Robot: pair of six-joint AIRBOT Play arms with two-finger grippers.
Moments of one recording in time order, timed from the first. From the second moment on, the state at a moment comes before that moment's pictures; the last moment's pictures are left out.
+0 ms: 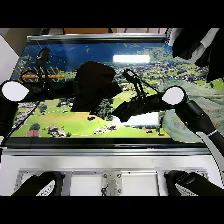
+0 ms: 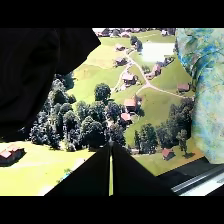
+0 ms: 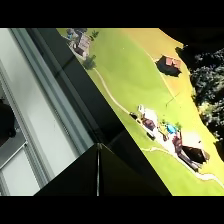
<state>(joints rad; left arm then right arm) -0.17 -1.03 1.16 0.99 -1.01 -1.57 0.44 -1.17 1.13 -0.70 1.08 1.03</state>
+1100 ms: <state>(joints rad) -0.28 -1.51 1.39 1.34 -0.86 -1.49 0.44 -1.17 1.13 -0.70 1.08 1.03</state>
